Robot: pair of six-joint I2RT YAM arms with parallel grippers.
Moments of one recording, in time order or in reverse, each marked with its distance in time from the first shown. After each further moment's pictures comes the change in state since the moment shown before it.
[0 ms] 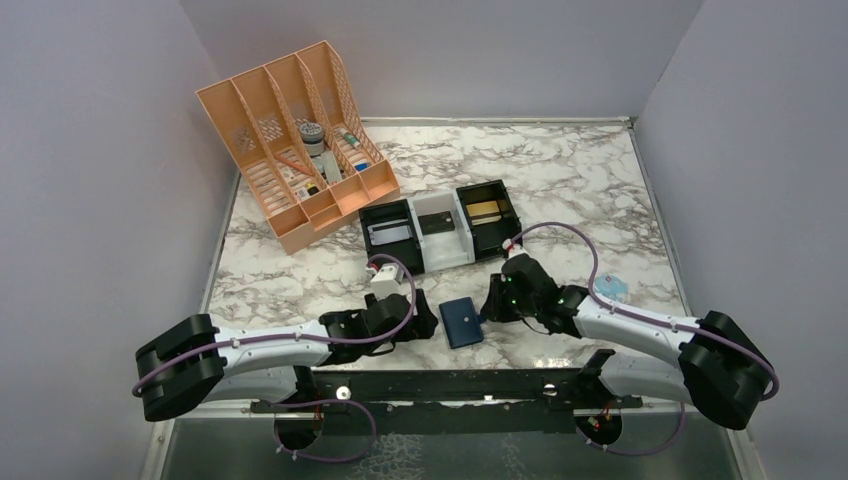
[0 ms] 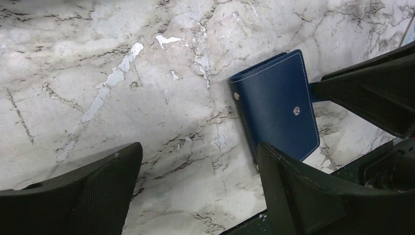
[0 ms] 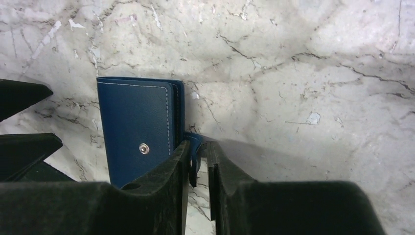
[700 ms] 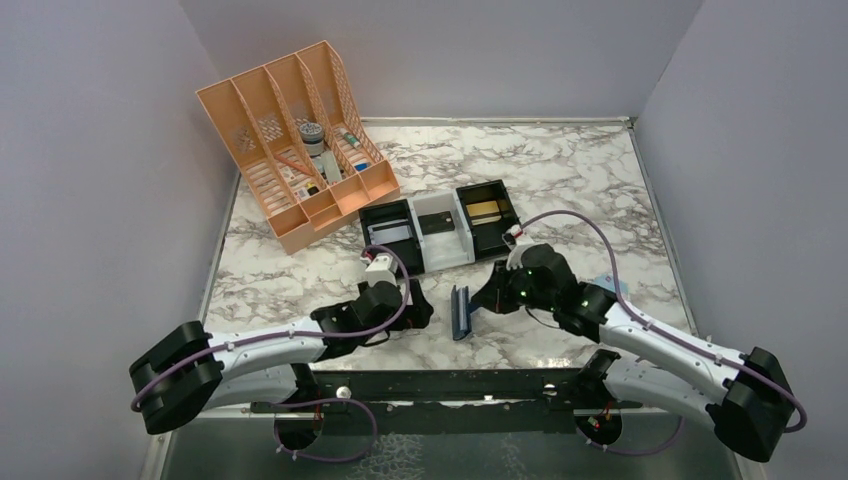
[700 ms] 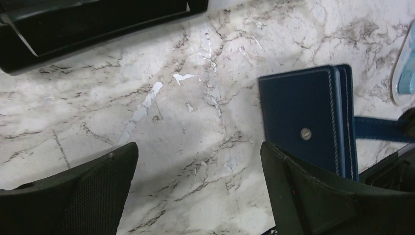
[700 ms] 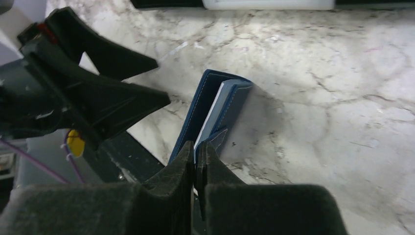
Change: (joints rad) left arm 0.110 -0.029 -0.013 0.056 0.057 0.146; right arm -0.001 -0.230 0.073 -0.047 -0.129 -0.008
